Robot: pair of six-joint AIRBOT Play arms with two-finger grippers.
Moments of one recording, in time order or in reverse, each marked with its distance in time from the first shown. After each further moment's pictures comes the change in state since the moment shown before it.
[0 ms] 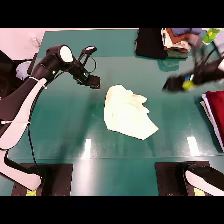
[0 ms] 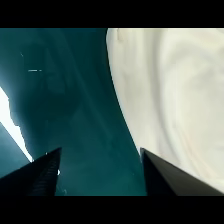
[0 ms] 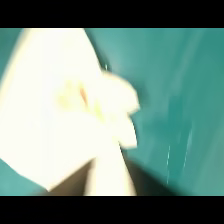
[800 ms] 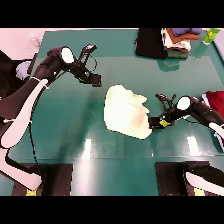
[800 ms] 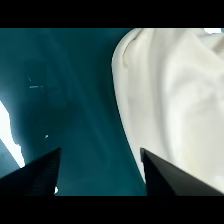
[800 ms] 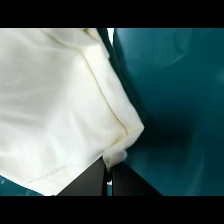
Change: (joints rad) left arm 0.001 -0.023 -0.006 -0.021 0.096 0.007; right arm 0.109 -0.128 -0.497 0.079 -0.259 0.027
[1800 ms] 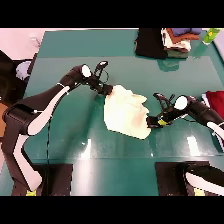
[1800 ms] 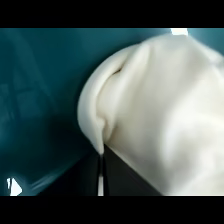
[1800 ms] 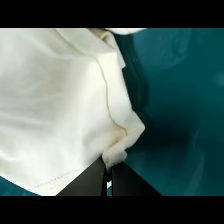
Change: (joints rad) left arm -0.063 -0.221 0.004 -0.161 0.163 0.037; right arm 0.026 0.002 0.015 -0.015 -0.007 0.016
